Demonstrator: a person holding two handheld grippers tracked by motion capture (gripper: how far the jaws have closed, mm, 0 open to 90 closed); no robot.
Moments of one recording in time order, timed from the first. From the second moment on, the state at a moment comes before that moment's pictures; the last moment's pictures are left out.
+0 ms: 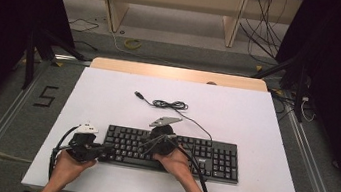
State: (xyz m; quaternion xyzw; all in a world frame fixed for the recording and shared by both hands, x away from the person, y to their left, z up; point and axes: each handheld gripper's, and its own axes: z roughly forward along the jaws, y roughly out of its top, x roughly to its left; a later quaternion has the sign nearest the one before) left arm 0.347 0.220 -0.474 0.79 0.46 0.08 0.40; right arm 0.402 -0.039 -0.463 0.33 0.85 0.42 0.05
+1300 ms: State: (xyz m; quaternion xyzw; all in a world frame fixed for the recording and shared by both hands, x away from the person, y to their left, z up) left arm 0.353 0.221 -0.480 0.80 0.46 0.07 0.38; right arm 0.408 -0.024 -0.480 0.33 0.86 0.39 0.05
